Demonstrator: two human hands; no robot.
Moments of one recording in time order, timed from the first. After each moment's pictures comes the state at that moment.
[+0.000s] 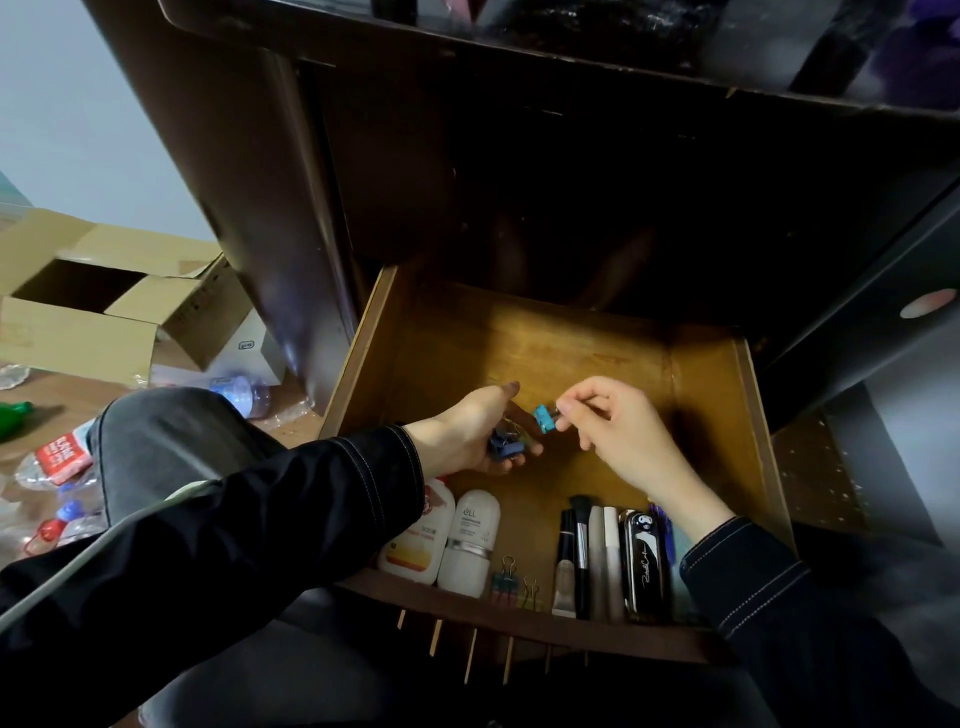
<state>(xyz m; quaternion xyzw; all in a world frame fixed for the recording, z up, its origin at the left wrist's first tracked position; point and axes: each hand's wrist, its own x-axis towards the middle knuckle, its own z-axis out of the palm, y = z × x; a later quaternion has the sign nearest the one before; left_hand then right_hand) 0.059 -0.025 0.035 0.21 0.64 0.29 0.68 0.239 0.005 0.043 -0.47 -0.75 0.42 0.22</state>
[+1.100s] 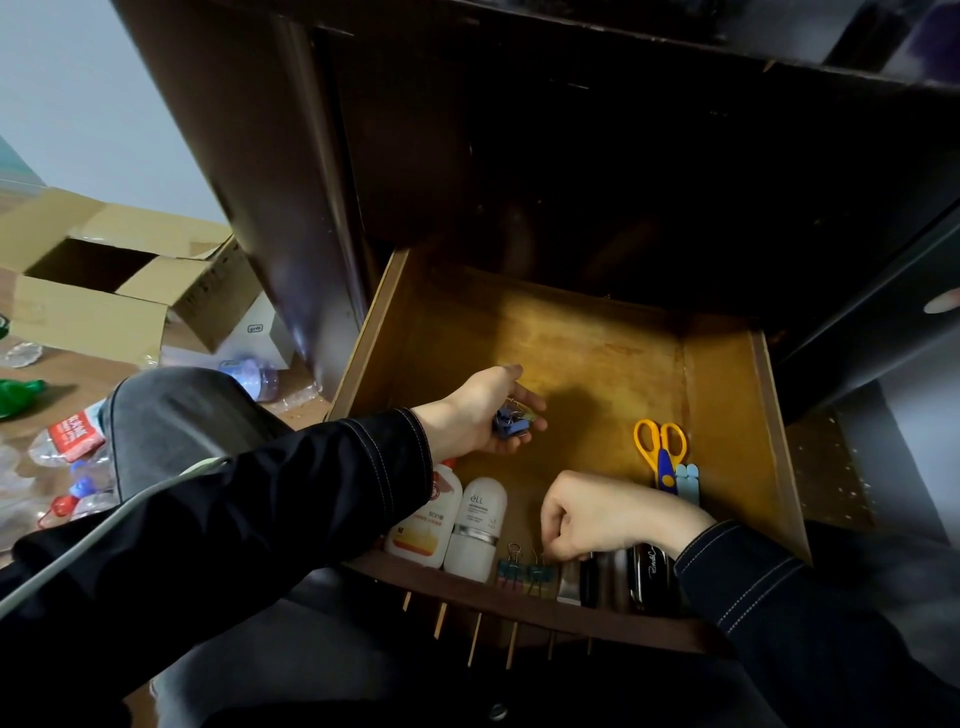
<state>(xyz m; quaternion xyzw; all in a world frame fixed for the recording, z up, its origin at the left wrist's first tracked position) 0.055 -0.024 0.035 0.19 0.64 0.33 0.67 0.231 -0.030 0.026 -0.33 -0.82 0.39 -0.26</state>
